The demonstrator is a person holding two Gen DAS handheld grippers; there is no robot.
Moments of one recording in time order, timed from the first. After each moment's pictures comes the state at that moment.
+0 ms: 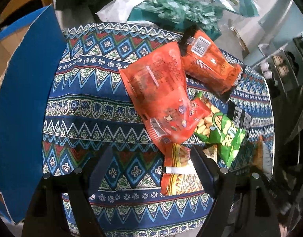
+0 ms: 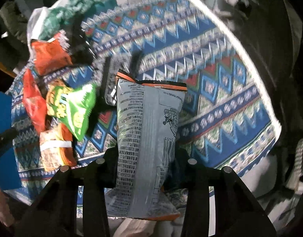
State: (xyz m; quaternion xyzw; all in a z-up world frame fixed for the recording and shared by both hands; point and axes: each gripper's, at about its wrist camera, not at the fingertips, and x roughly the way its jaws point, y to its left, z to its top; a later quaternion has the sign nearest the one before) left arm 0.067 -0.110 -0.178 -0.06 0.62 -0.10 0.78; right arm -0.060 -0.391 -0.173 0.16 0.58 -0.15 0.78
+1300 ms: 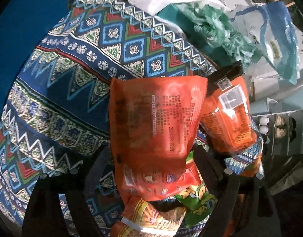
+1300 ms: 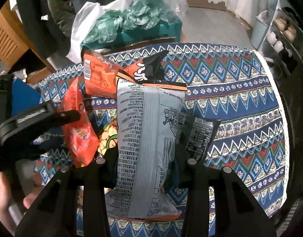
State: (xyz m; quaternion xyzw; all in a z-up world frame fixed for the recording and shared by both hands) left arm 0.131 -0.116 -0.228 -0.26 0.62 -0.02 0.74; right arm 0.039 -0.341 -0.153 0.10 0.55 -0.02 0.83
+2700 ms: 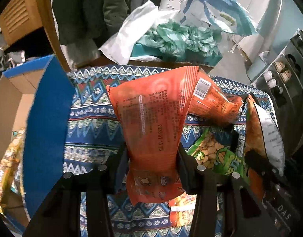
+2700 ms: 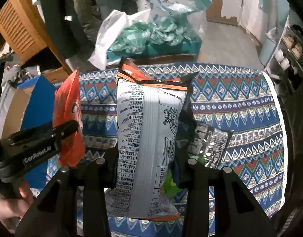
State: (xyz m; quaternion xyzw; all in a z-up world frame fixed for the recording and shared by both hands) left arm 0.096 -0.110 -0.139 -0.01 0.55 -0.09 0.83; right arm 0.034 -0.291 -0.113 0.08 0.51 0.02 0.85
